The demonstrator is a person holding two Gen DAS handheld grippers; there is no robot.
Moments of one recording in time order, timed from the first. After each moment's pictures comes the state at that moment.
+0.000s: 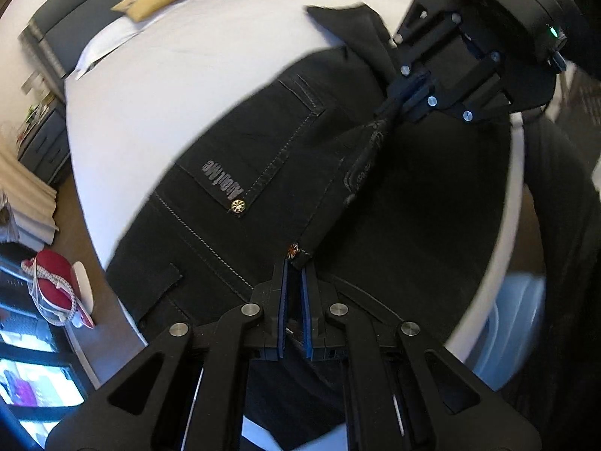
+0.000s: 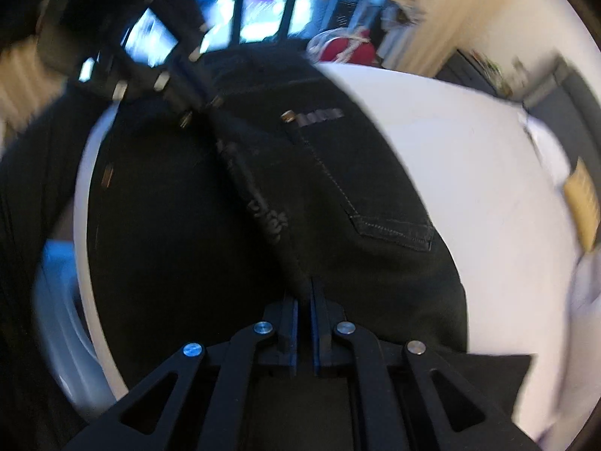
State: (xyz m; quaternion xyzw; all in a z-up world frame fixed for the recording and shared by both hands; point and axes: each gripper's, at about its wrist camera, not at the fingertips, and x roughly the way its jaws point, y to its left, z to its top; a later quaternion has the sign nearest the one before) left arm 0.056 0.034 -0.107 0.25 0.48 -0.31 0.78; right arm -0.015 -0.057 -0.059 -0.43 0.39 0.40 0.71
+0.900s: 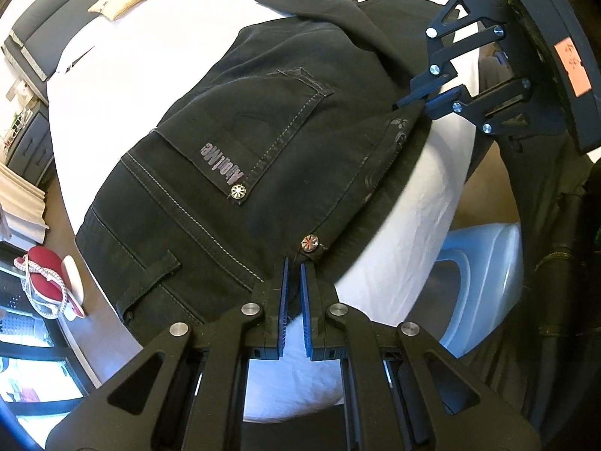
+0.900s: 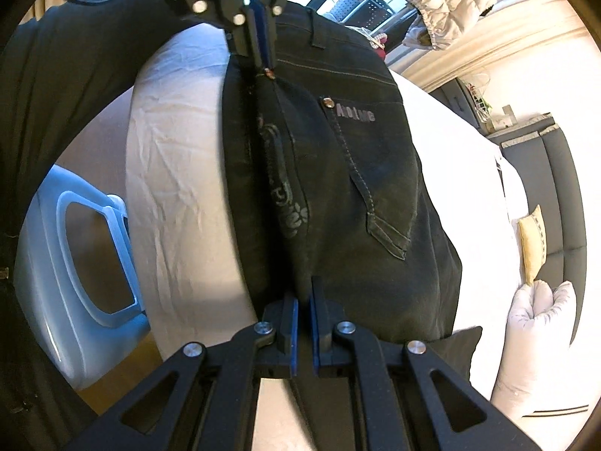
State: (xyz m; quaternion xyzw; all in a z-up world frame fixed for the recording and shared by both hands) left arm -0.024 0.037 -0.106 0.26 0.49 -0.33 0.76; right arm -0.120 -0.044 -0.087 -0.54 0.34 0.33 0.70
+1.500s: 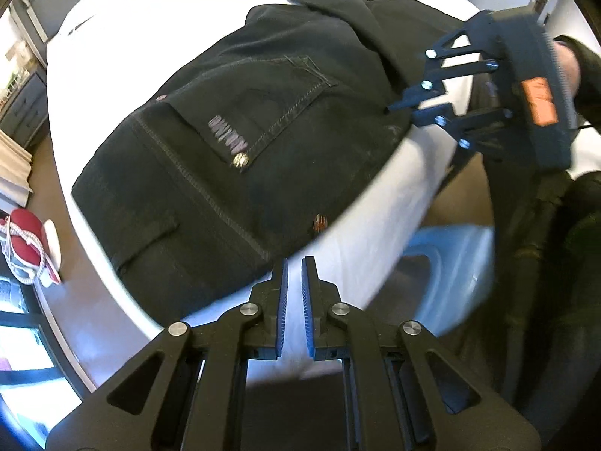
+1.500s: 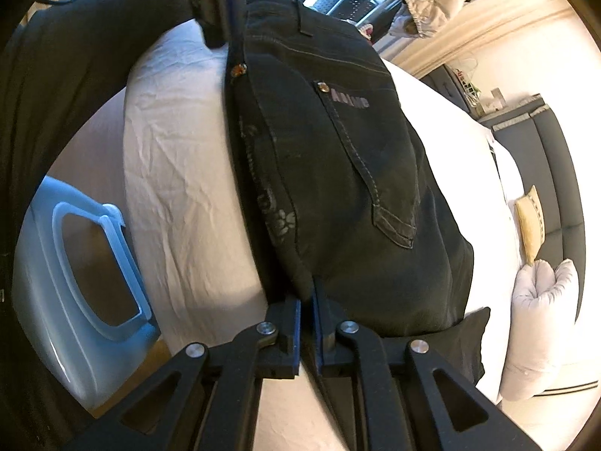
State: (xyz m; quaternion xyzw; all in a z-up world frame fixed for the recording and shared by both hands) left arm -0.031 0.063 -0.085 0.21 0.55 -0.33 0.74; right arm -0.114 -0.033 -0.104 -0.52 0.35 0.30 0.72
